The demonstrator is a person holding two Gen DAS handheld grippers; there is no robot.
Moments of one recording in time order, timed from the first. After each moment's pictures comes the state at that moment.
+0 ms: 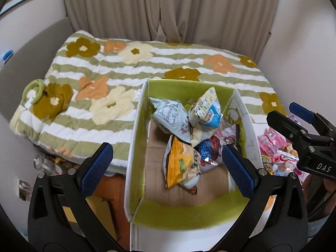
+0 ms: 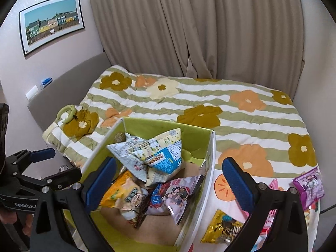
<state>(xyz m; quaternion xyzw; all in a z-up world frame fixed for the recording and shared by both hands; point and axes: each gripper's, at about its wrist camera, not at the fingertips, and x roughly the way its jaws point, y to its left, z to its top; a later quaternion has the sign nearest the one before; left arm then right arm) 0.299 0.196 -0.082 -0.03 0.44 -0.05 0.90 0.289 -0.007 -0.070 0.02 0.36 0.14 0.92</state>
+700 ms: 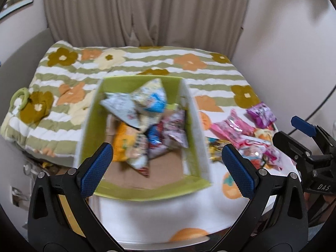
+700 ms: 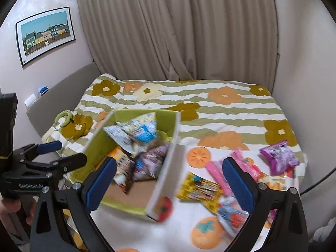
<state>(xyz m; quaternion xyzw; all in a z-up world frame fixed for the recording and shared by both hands) 0.231 0.088 -0.071 -0.01 0.42 -0.11 0.90 0.176 -0.104 -0.060 0.03 0.35 0.09 0.93</state>
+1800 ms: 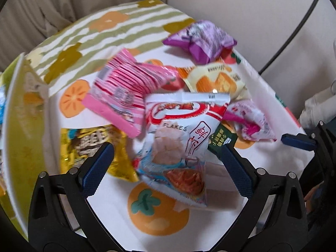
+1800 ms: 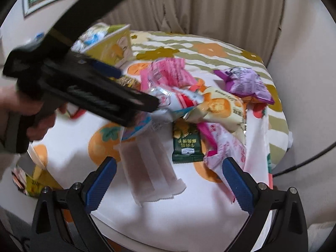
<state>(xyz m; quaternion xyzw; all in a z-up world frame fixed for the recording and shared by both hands) 0.264 -0.189 -0.239 0.13 0.51 -0.27 0.80 0.117 -0.256 -0.223 -0.08 0.46 0.12 0.88</state>
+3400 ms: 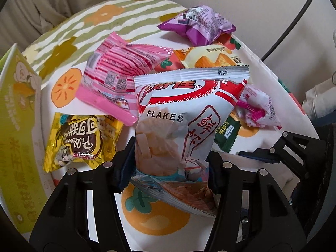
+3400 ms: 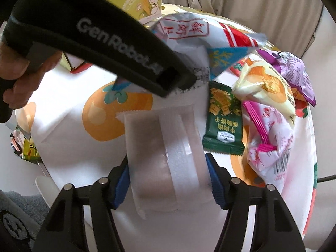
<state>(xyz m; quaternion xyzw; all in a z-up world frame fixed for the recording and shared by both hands) 0.254 -0.185 -0.255 0.14 0.52 -0.28 0.79 0.126 -0.223 -0.281 -0.13 0.51 0.18 0.83</state>
